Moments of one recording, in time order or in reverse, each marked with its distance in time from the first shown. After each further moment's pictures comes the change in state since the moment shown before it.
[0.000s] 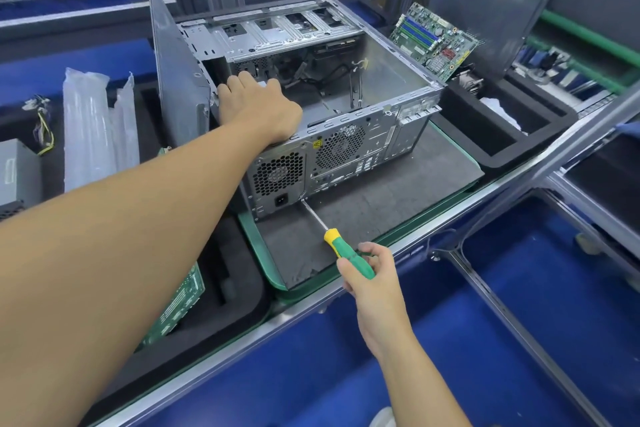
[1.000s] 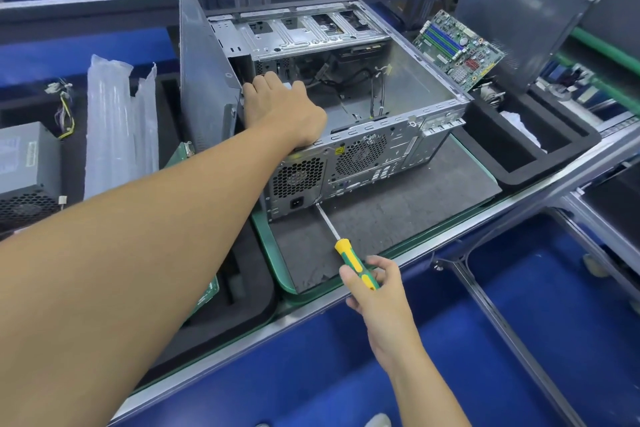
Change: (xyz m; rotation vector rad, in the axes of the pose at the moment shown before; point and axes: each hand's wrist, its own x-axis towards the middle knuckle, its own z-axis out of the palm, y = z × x) left_hand 0.000 -0.002 0.003 0.005 0.029 0.027; right_hand -0.003 -0.006 0.004 -0.106 -0.036 0.063
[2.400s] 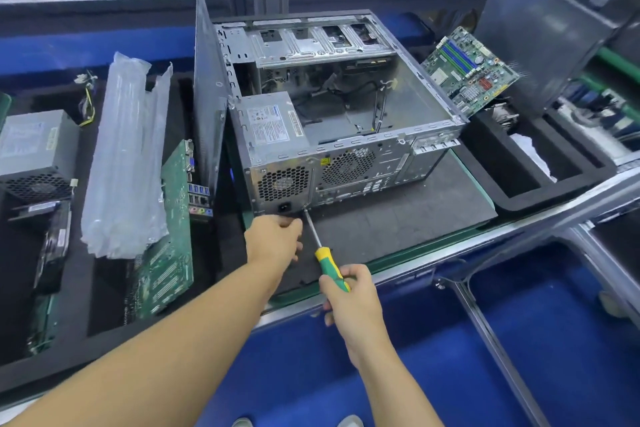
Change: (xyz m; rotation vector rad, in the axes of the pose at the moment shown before) left_hand -0.130 0.021 0.106 -1.155 -0.176 -0.699; right_hand 0.013 -0.018 -0.008 -0.177 -0.106 0.044
